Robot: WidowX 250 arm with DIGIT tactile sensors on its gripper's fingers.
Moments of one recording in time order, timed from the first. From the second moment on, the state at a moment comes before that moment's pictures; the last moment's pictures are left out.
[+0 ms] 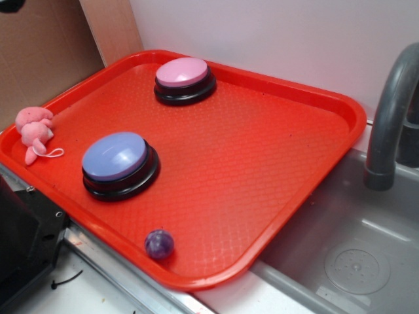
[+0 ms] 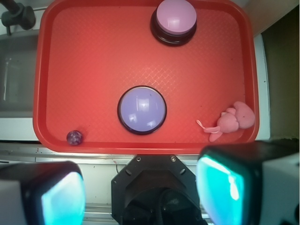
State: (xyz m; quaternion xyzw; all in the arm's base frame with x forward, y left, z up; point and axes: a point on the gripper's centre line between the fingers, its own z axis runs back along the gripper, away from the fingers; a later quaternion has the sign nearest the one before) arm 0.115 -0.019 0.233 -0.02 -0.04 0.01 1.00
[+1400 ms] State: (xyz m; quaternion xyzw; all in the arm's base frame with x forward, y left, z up) arm 0.251 0.041 0.125 0.00 -0.08 -0.01 1.00
